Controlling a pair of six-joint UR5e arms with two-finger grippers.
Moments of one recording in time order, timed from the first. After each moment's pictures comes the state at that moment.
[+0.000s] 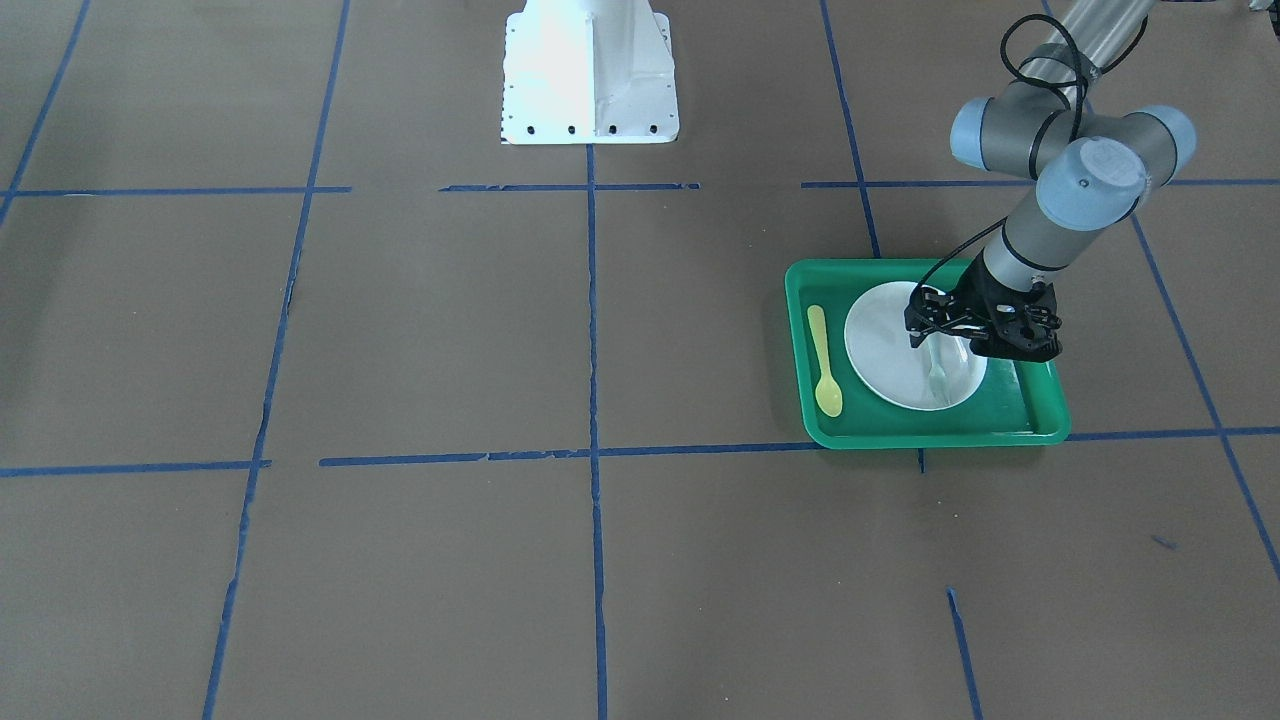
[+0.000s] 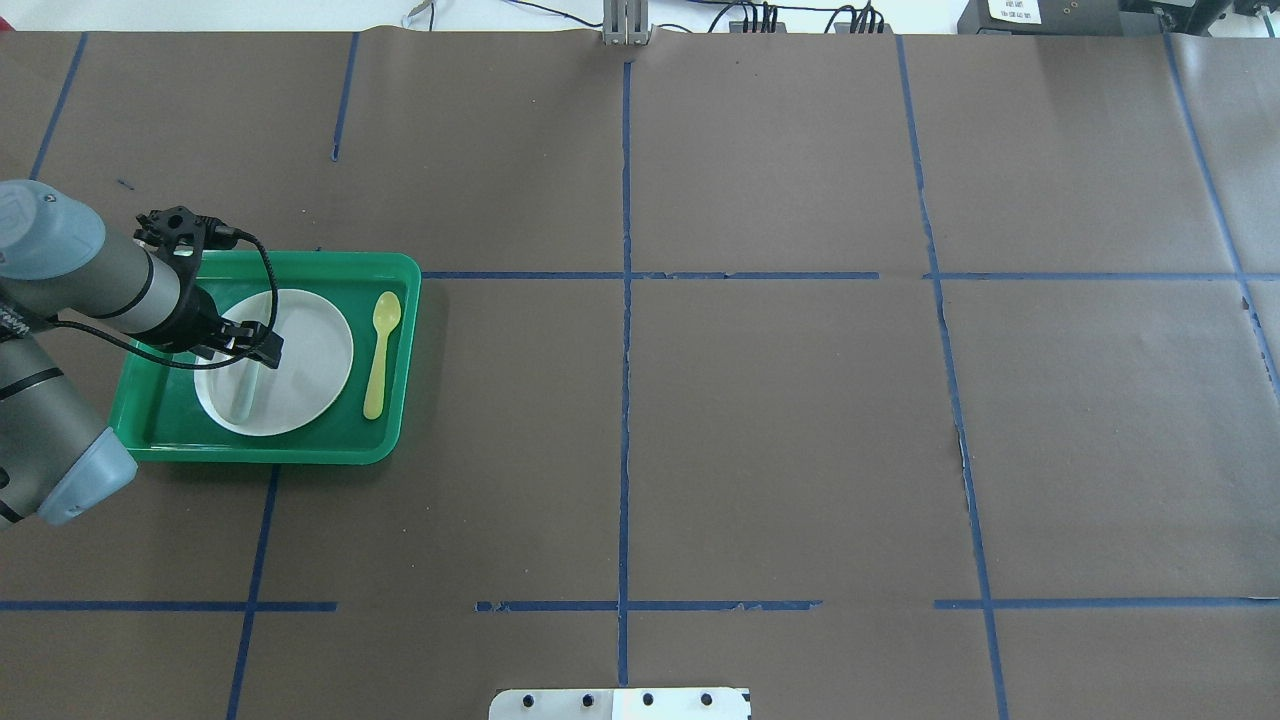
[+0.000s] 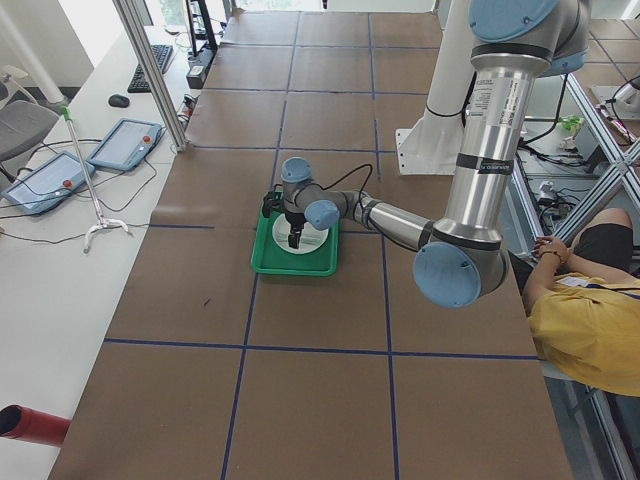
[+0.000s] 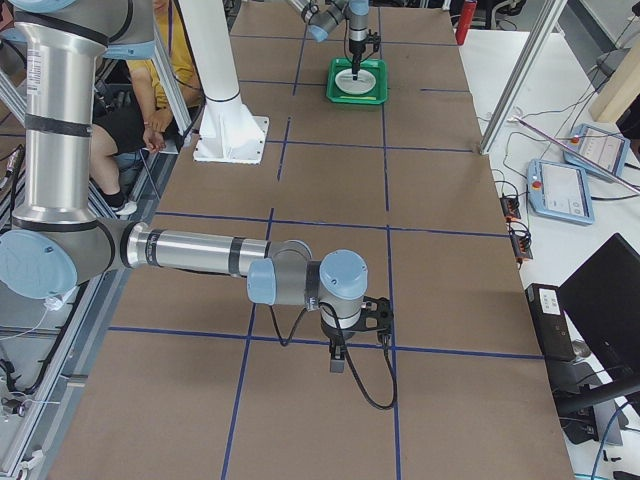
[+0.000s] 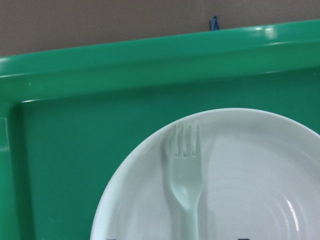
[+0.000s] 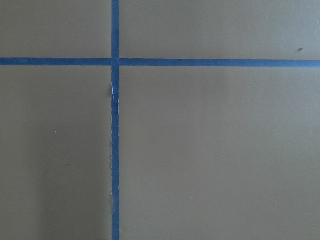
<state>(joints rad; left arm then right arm) -0.81 -1.74 -1.64 -2.01 -2.08 -0.82 1.58 -1.70 1.64 -1.50 2.28 0.01</state>
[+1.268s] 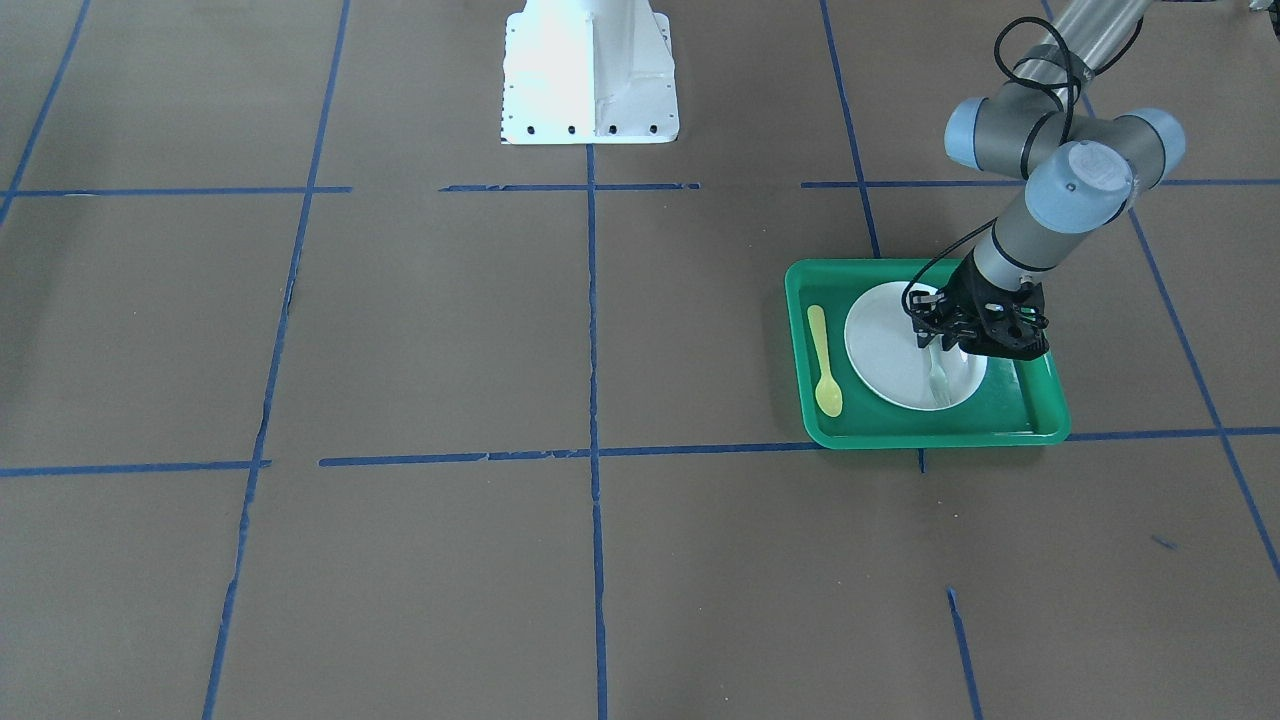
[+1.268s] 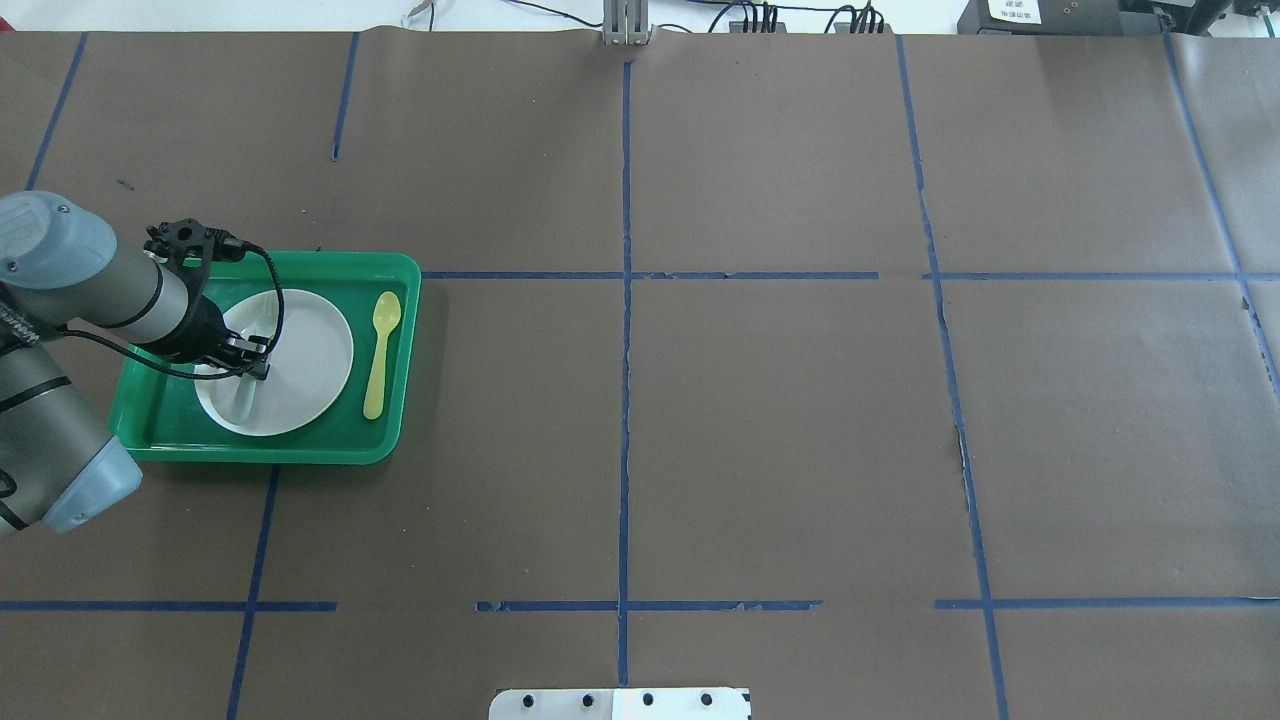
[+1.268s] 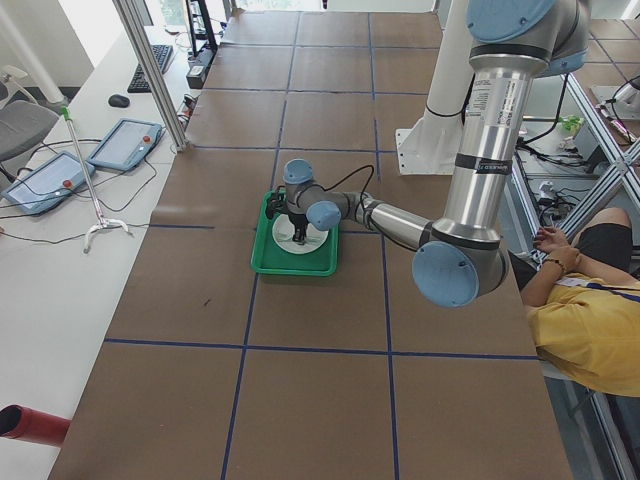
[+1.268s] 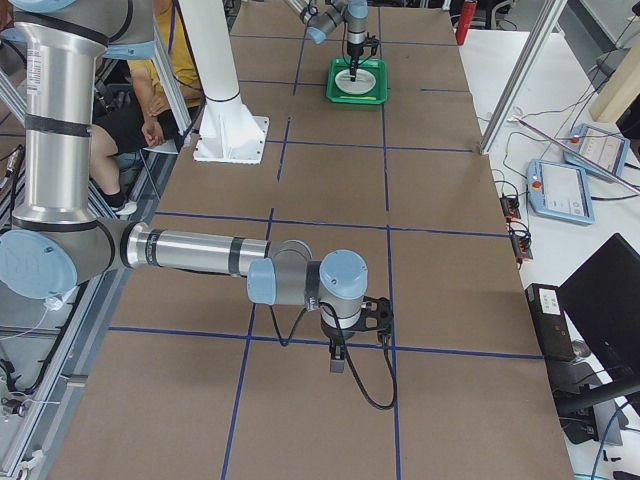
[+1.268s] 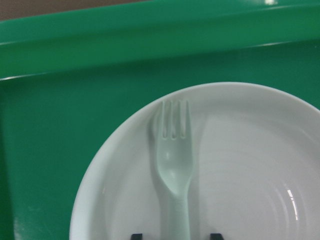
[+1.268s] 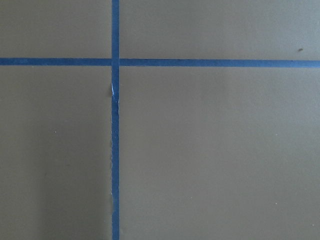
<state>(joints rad) -0.80 -1.74 -1.63 -2.00 -2.09 -0.82 1.58 -1.70 1.64 -1.50 2.28 0.01</state>
